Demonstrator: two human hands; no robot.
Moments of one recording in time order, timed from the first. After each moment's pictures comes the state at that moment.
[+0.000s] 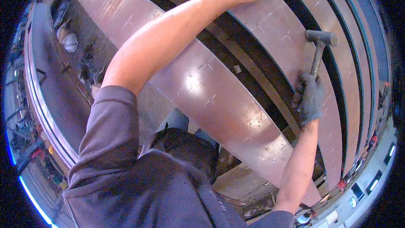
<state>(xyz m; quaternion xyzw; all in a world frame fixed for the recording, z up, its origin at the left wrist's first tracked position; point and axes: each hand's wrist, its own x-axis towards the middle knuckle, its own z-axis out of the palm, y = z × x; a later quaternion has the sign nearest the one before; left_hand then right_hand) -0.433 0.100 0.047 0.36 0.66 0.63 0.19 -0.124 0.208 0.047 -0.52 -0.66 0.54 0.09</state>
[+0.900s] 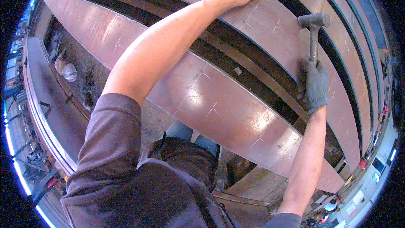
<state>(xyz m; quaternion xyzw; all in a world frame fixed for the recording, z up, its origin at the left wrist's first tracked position) -0.427 0.123 0.029 0.42 0.74 0.51 0.14 -0.117 0.219 0.028 -0.53 -0.74 0.41 0.10</state>
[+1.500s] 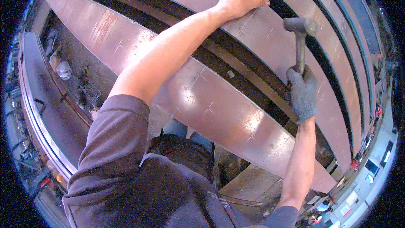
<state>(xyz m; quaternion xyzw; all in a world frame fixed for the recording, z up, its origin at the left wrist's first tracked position) -0.431 0.124 0.011 0.46 0.72 0.51 0.09 -0.132 0.181 0.073 -0.47 -0.78 0.41 0.10</state>
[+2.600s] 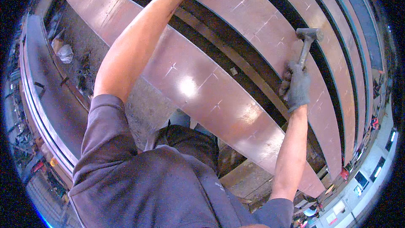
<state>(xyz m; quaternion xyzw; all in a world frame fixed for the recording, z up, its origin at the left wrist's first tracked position) -0.516 0.024 0.069 0.26 0.69 0.66 0.15 -0.172 0.176 0.054 -0.55 -0.57 0.60 0.11</state>
